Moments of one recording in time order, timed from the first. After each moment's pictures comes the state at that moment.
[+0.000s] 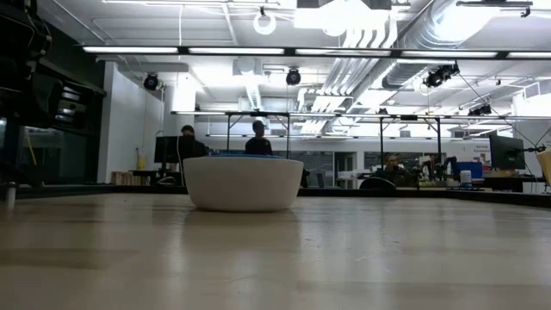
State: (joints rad) left arm -0.52 0.36 0.03 0.00 -0.03 -0.01; right arm 0.71 2.03 1.81 -1.33 0.13 1.12
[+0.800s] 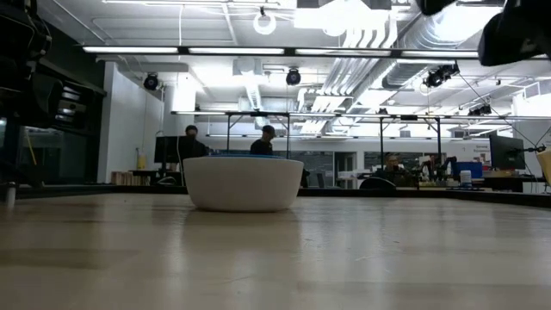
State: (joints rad) left arm -0.52 0.36 0.03 0.00 -0.03 -0.01; right arm 0.59 1.86 1.44 -0.97 -0.08 1.09
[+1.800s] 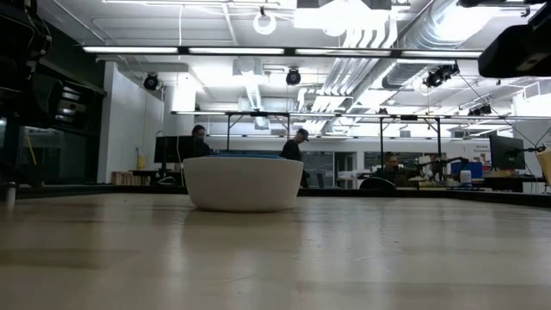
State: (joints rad) left arm -0.52 0.36 0.03 0.00 -0.03 -0.01; right arm 0.67 1.75 1.25 -0.83 0.00 0.86
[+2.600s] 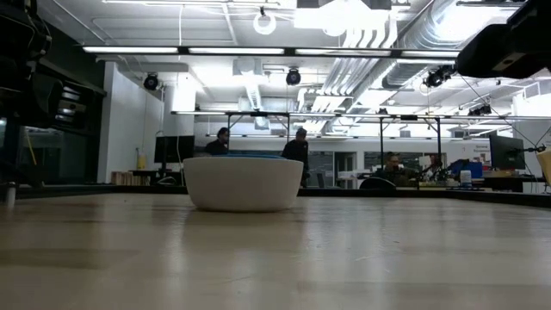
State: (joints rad) left arm -0.52 0.36 0.03 0.00 -0.03 -0.01; right arm 0.64 1.75 1.25 -0.79 0.00 0.73
